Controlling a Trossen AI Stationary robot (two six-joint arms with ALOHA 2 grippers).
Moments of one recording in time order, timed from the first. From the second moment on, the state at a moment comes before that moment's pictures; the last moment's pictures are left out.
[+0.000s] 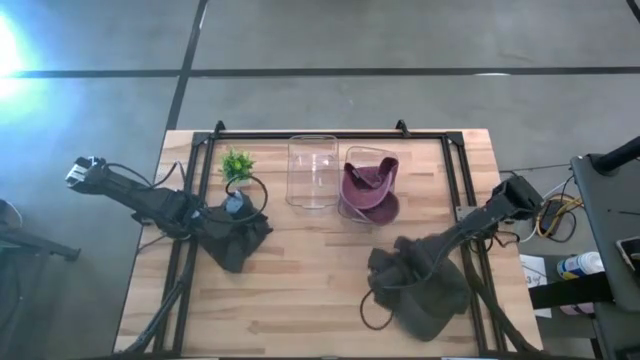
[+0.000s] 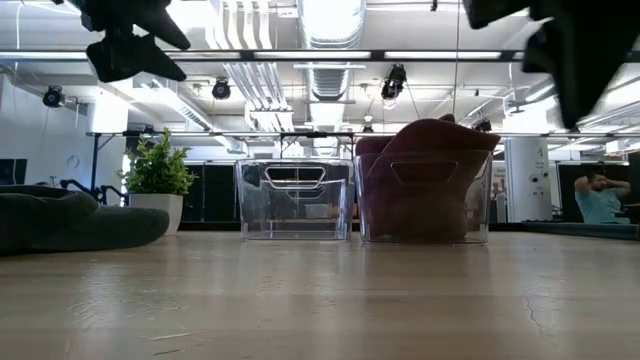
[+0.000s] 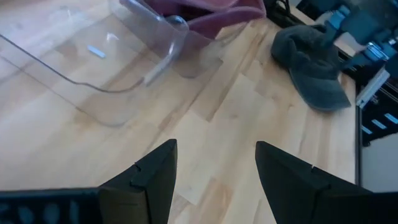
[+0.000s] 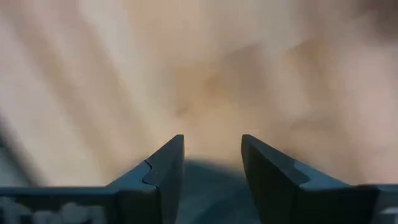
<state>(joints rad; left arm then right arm) -0.35 0.90 0.78 -0.52 -0.44 -0.83 0.53 1.70 1.32 -1.05 0.07 1.01</state>
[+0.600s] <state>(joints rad) -0.44 0.90 0.62 -0.30 -0.30 -0.85 0.73 1.95 1.53 -0.94 -0.22 1.59</state>
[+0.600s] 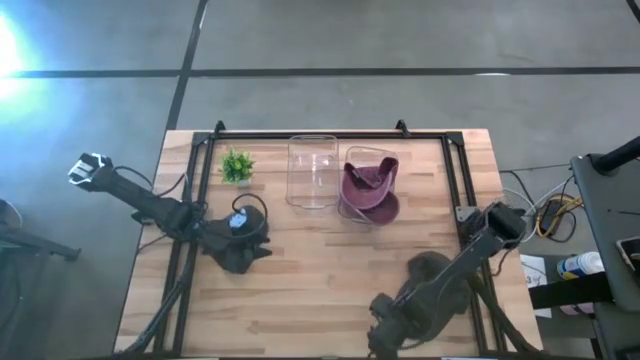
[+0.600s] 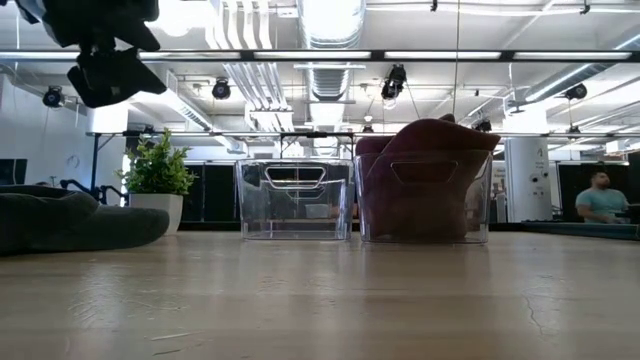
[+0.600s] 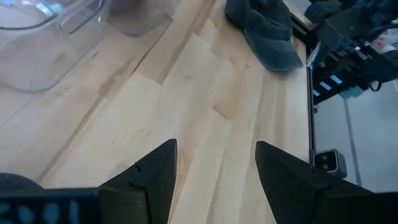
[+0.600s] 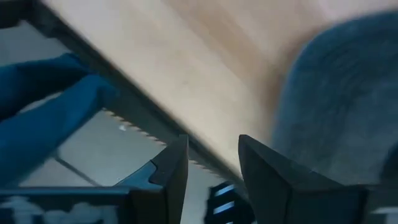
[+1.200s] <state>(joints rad) -0.45 0.90 0.62 -0.29 -0.25 -0.77 0.85 2.38 2.15 -1.50 -0.27 1.99</state>
